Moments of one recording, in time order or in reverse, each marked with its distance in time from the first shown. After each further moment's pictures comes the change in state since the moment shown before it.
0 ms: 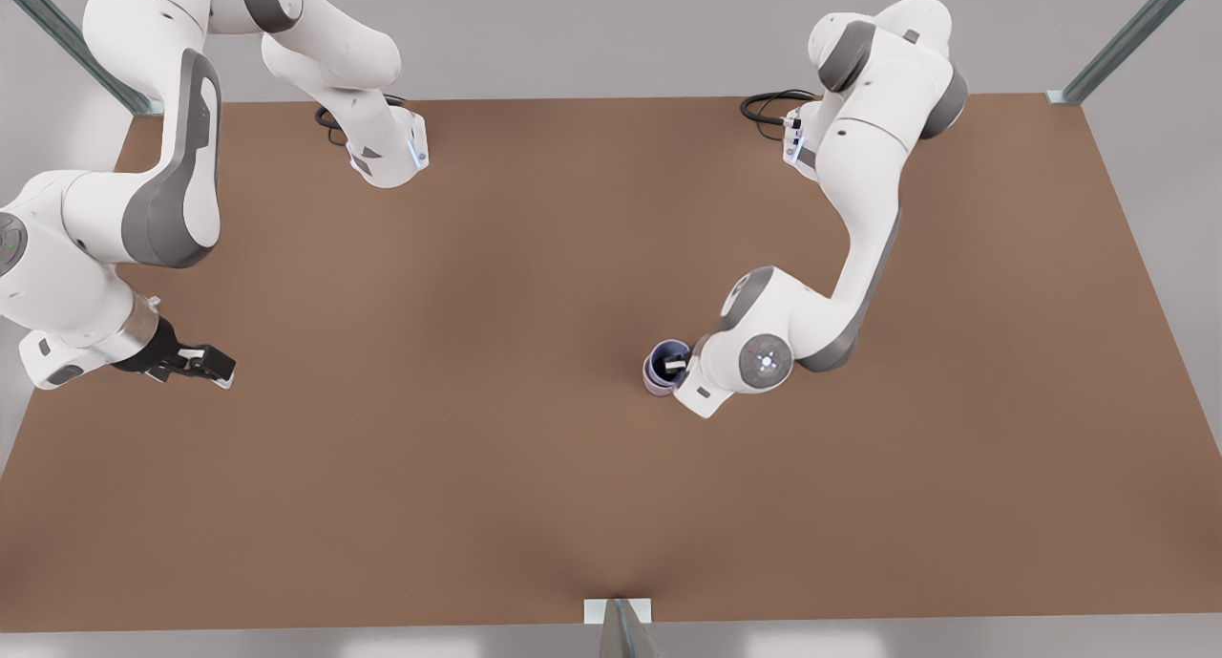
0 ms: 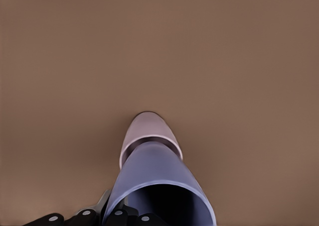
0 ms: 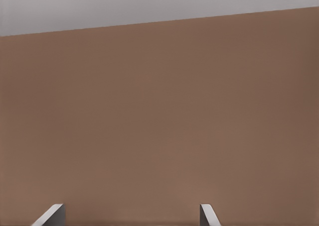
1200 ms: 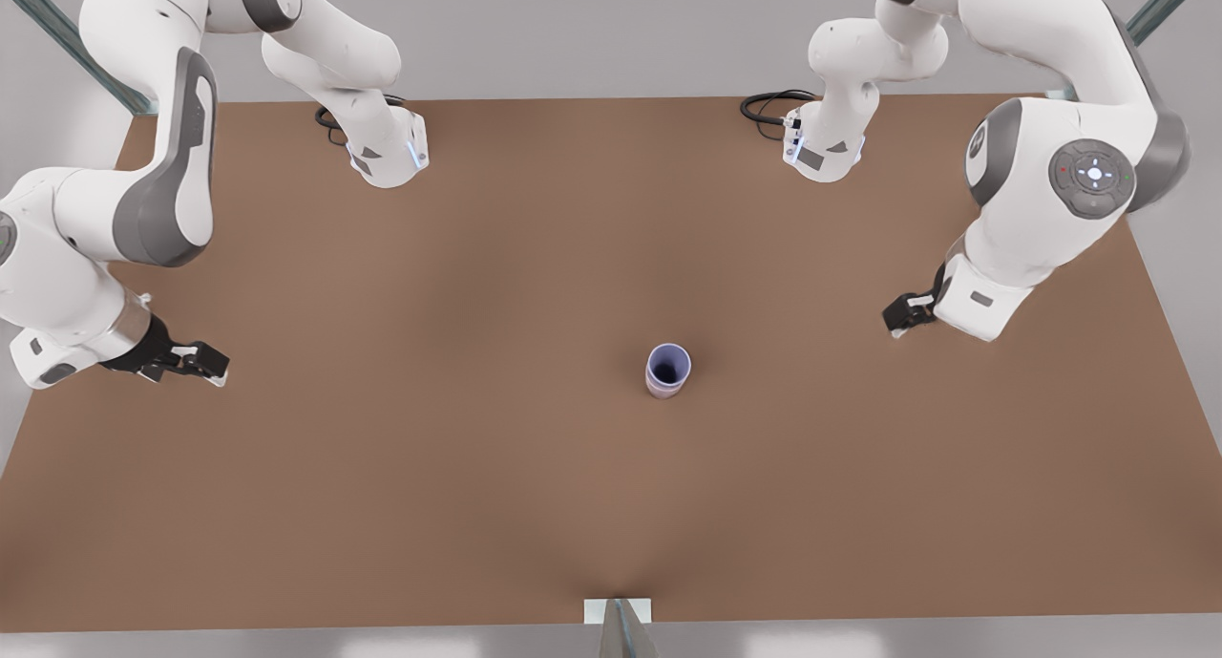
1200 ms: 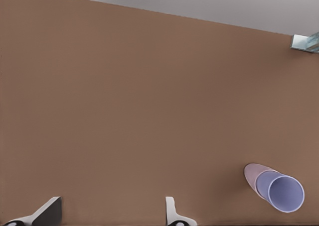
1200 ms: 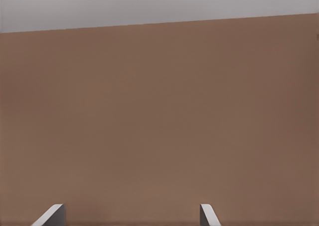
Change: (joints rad) left arm 0.248 -0.506 0.121 -0.053 0.219 -0.231 0.301; right arm -0.012 -0.004 -0.001 0.003 0.002 -0.003 -0.040
